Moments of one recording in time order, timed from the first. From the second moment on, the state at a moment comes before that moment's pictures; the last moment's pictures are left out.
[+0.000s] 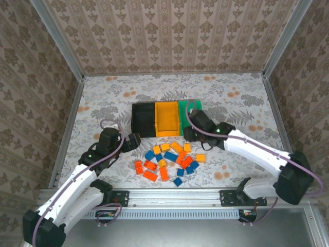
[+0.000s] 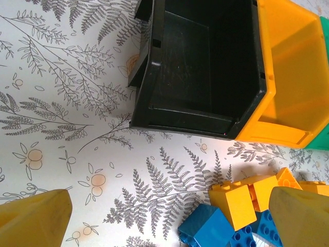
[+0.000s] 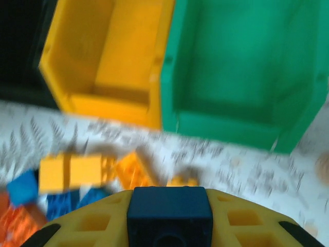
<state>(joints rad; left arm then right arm) -0.50 0.73 0.51 -0.52 -0.02 -0.66 0.70 1.35 1.01 -0.58 0.17 0.53</state>
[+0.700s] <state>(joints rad) -0.51 0.75 0.51 -0.66 -0.02 -0.69 0.54 1.65 1.17 -0.40 0.18 0.48</state>
